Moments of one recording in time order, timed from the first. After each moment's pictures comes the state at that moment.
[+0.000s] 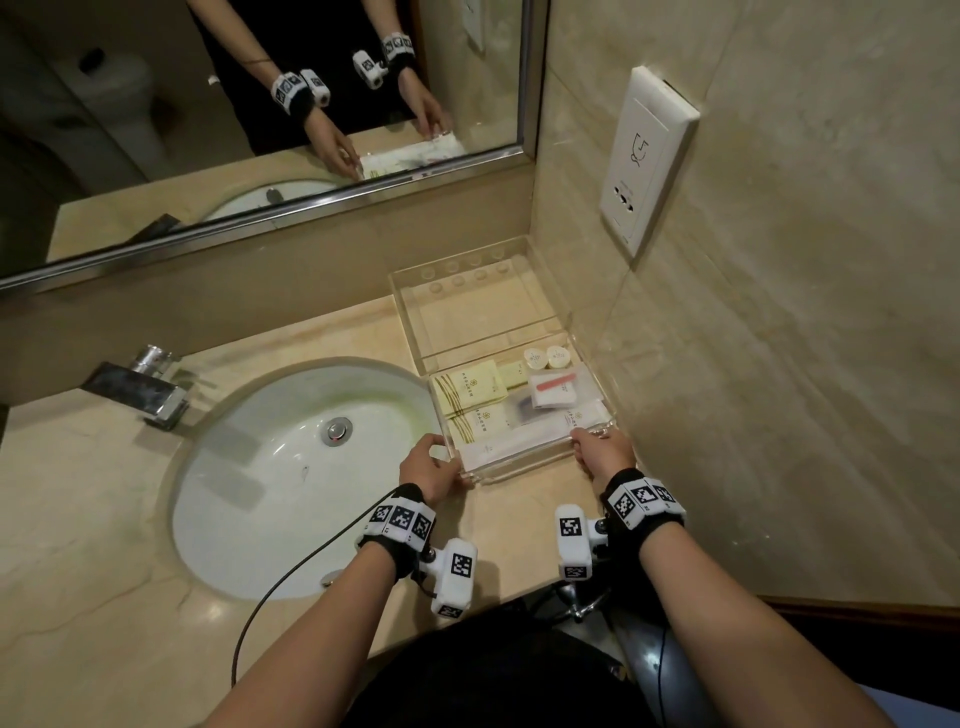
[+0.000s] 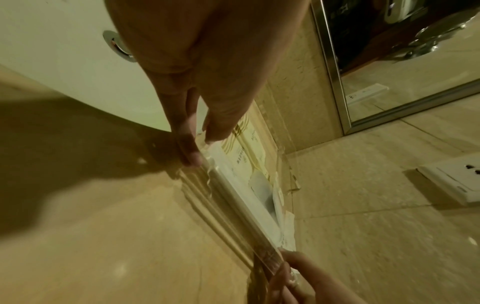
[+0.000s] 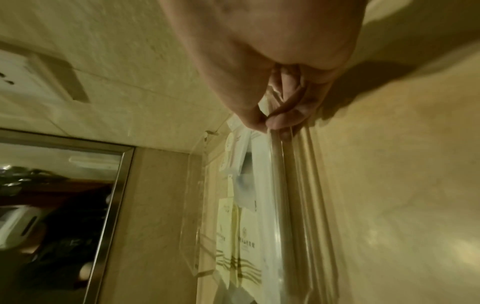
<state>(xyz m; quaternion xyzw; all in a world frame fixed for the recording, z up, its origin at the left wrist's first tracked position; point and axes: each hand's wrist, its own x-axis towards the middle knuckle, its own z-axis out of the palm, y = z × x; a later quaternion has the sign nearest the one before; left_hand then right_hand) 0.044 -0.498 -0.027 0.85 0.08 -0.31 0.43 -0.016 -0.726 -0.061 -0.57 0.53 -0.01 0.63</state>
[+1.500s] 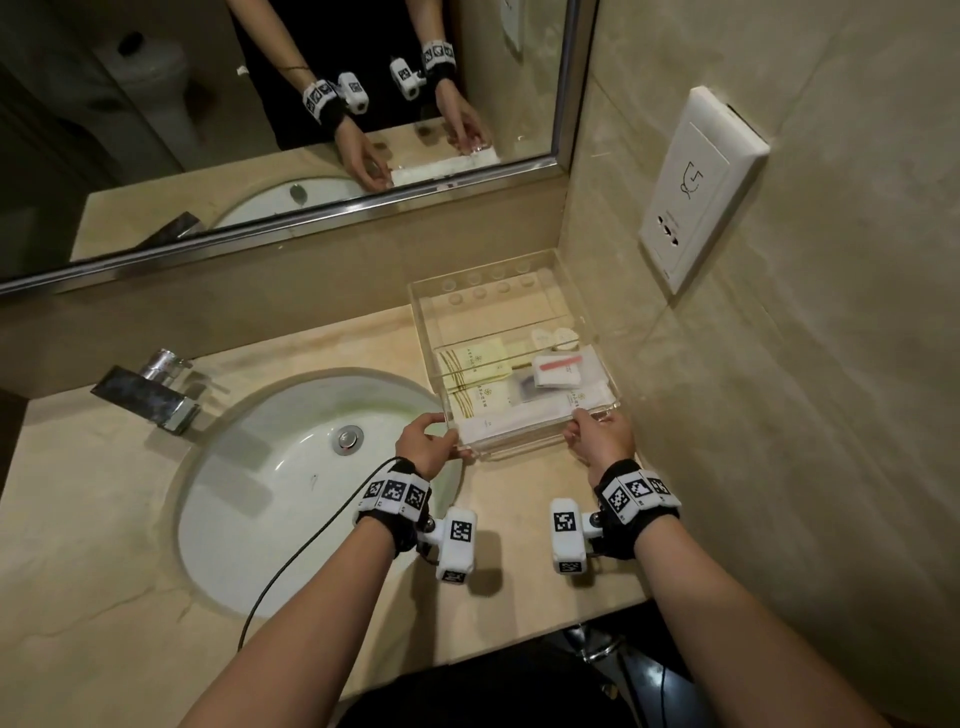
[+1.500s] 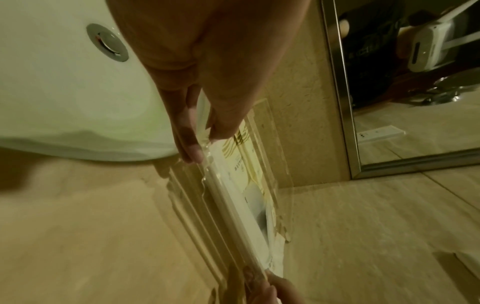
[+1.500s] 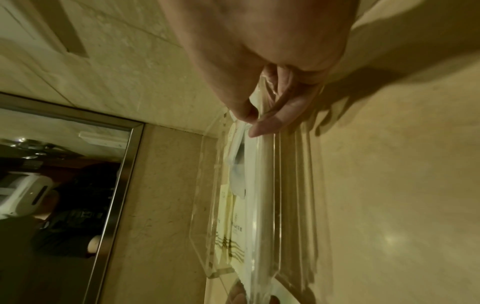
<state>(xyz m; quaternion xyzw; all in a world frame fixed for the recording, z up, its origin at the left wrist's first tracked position) 0.111 -0.504 -0.037 0.79 0.13 -0.27 0.54 0.052 -0.723 -0.043 -0.49 0.51 -0.07 0.70</state>
